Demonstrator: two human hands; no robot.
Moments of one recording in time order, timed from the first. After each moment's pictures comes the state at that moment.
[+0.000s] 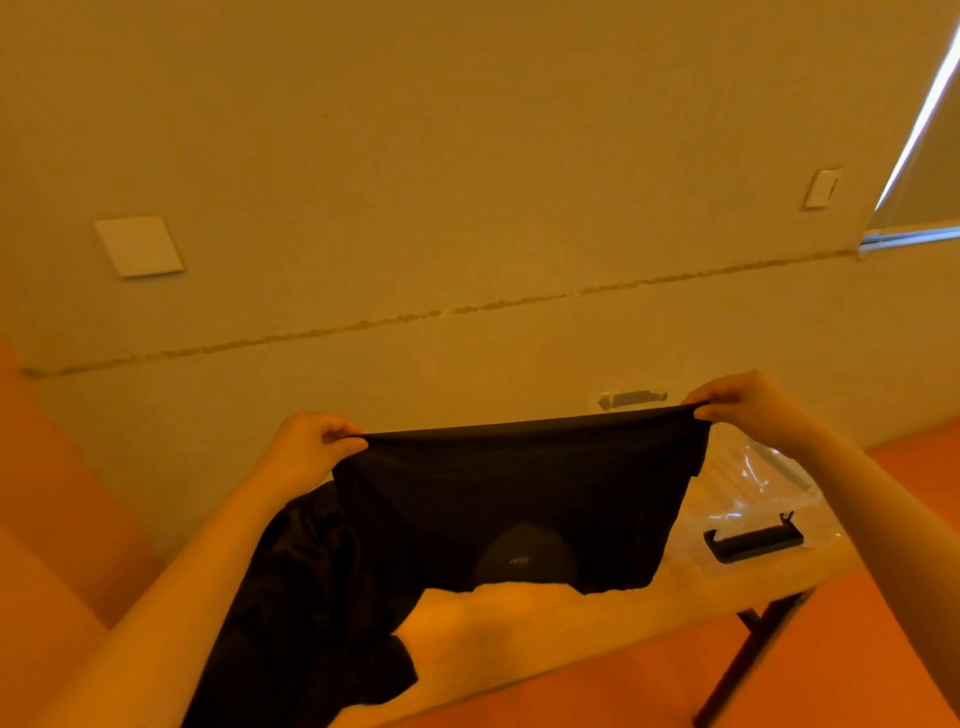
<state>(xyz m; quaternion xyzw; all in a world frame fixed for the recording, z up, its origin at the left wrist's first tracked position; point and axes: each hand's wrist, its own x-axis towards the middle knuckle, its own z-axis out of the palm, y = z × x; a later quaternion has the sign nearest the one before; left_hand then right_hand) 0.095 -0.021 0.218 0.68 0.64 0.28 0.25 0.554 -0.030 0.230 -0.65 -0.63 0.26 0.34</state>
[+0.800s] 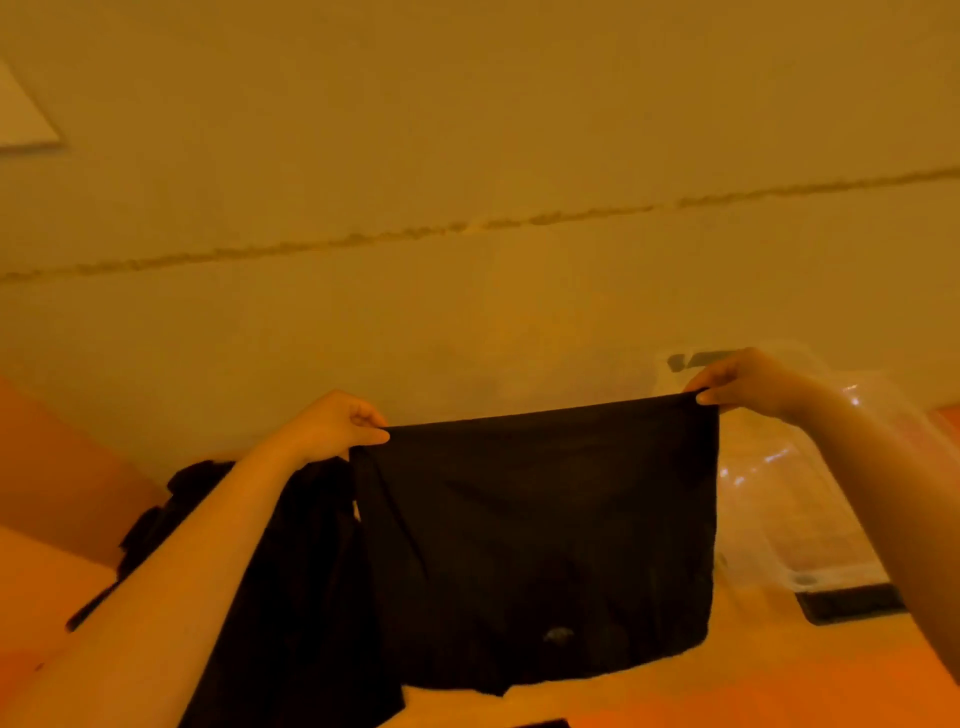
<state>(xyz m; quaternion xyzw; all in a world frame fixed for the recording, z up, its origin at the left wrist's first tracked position) 0.096 0.148 0.118 0.60 0.67 0.10 0.43 0.548 0.189 0.136 -0.69 -0.59 0.39 0.15</state>
